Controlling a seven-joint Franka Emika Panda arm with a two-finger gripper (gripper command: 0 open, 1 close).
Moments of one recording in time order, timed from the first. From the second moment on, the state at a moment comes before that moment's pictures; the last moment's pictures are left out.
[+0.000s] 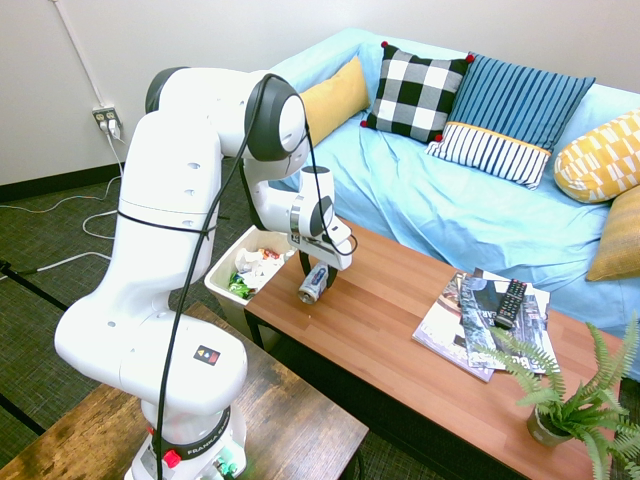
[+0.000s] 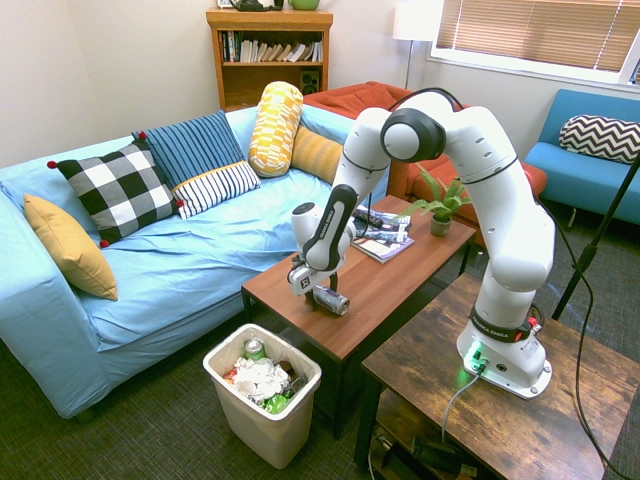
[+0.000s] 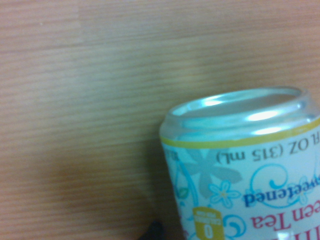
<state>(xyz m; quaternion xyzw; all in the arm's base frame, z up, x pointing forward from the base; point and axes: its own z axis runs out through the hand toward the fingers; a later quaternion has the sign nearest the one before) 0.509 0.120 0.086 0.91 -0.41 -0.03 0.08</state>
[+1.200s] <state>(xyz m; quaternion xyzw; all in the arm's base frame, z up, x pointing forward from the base) 0.488 0.388 0.164 0.94 -0.31 0.02 0.13</state>
